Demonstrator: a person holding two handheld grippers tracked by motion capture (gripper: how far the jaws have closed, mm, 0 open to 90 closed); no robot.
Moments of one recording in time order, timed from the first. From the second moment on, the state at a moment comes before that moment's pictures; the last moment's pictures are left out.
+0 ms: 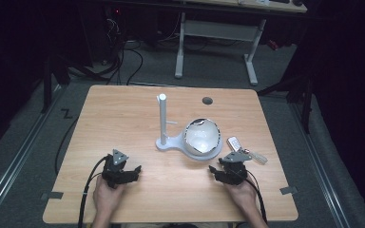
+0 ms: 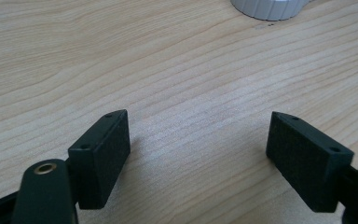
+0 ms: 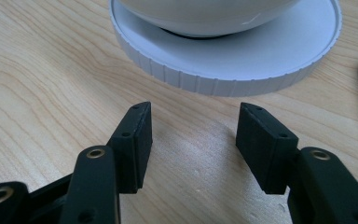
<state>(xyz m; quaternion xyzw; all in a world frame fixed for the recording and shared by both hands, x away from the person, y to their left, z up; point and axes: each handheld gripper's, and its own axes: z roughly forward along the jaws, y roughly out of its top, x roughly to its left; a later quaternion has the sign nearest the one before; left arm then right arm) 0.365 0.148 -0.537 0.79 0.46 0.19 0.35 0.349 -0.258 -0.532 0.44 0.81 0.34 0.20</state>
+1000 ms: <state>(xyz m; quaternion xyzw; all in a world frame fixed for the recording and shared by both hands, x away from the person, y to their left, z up) 0.365 0.148 -0.537 0.79 0.46 0.19 0.35 0.340 -0.267 -0.524 0.45 0.79 0.35 0.22</state>
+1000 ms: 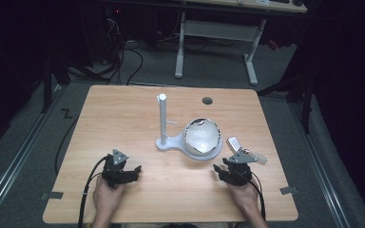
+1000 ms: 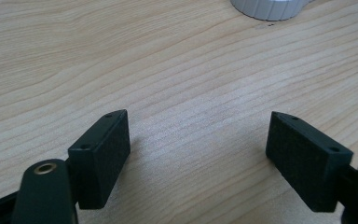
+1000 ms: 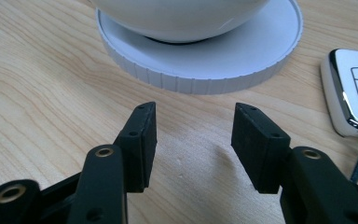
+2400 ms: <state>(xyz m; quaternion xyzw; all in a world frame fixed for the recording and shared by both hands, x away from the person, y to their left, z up) 0.365 0.148 -0.537 0.79 0.46 0.19 0.35 0.334 -0.355 -0.480 0.51 0.72 0.39 0.26</state>
